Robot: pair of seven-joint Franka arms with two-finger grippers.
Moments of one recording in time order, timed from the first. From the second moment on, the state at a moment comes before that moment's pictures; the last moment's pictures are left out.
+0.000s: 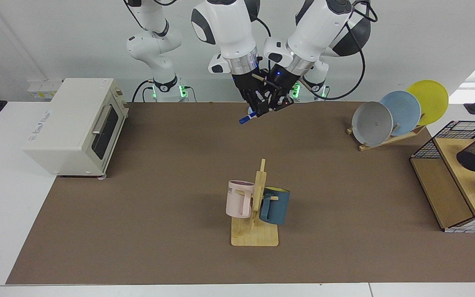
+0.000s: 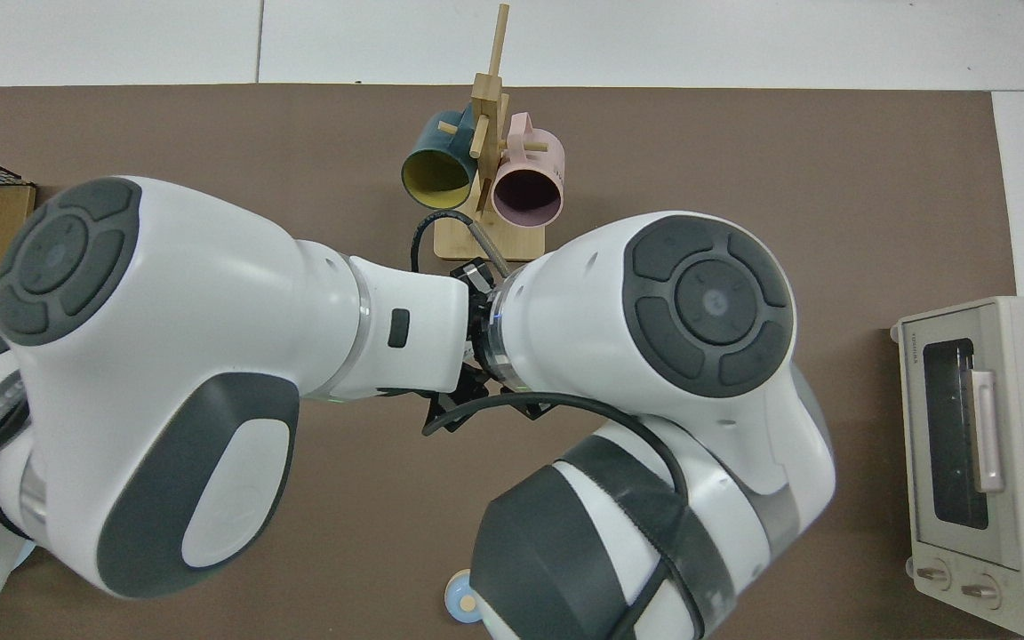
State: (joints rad) left arm -0.23 0.02 -0.27 -1.65 -0.37 1.81 0.53; right arm 0.54 0.19 0.07 -1.48 0.18 1.90 1.63
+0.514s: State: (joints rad) left arm -0.23 0.02 -0.26 -1.65 -0.36 1.81 0.52; right arm 0.54 0.19 0.07 -1.48 0.18 1.88 1.61
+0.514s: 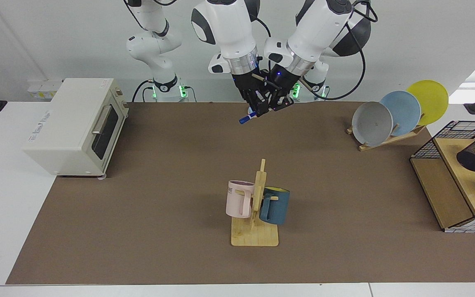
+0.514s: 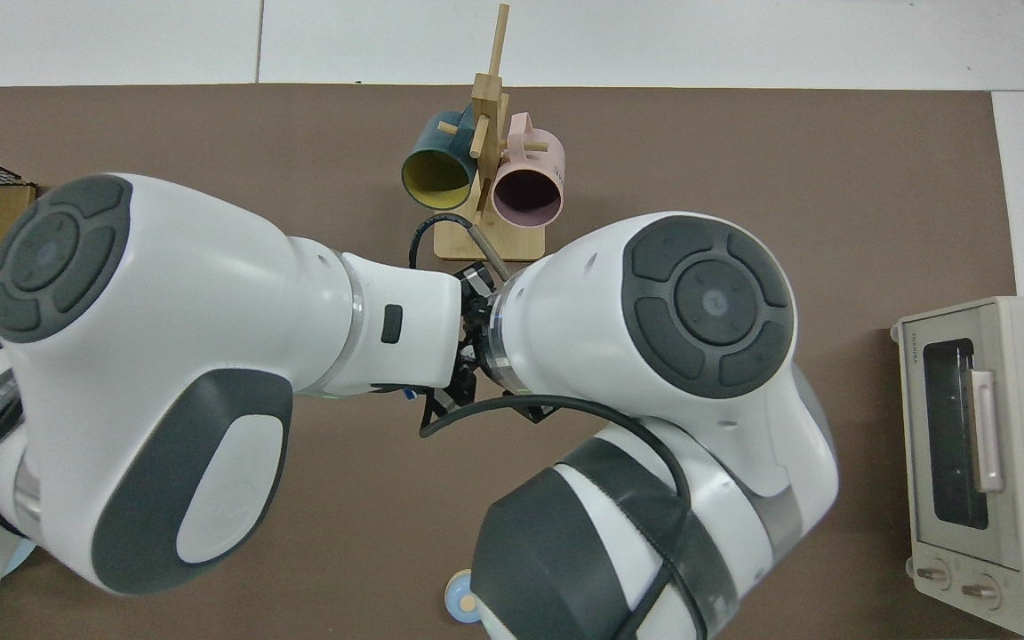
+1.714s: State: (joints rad) left arm -0.23 0.02 -0.27 -1.65 -0.37 1.81 0.45; right arm 0.54 0.19 0.07 -1.48 0.18 1.89 1.60
